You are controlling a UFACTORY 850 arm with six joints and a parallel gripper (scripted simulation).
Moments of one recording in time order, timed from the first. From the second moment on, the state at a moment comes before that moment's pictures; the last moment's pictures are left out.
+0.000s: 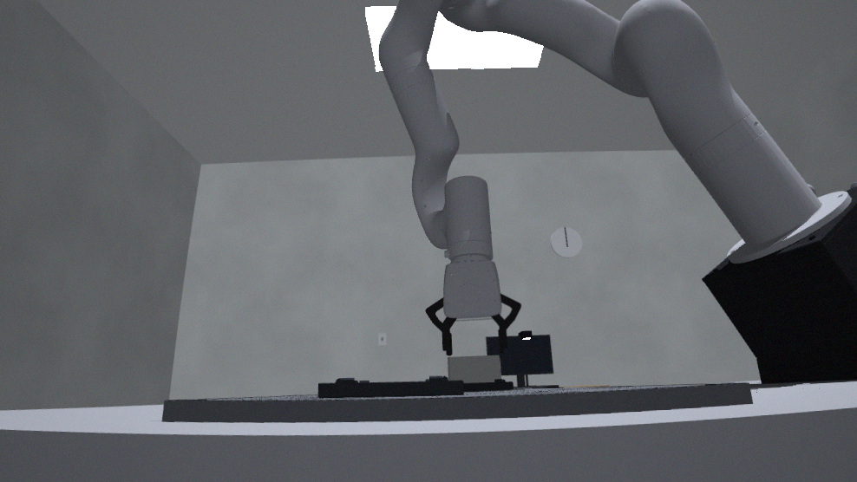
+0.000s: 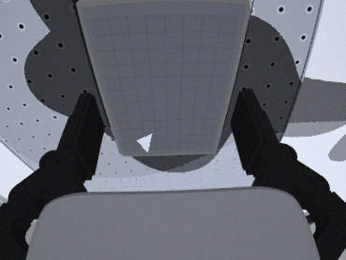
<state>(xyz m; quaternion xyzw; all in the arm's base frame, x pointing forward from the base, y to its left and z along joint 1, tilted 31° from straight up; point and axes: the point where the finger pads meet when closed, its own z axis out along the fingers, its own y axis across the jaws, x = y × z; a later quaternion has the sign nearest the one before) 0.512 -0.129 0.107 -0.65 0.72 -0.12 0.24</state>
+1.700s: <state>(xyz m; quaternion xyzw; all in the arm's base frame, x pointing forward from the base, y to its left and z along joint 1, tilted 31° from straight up) 0.529 -0.125 0.078 -0.65 0.71 -0.12 0.24</state>
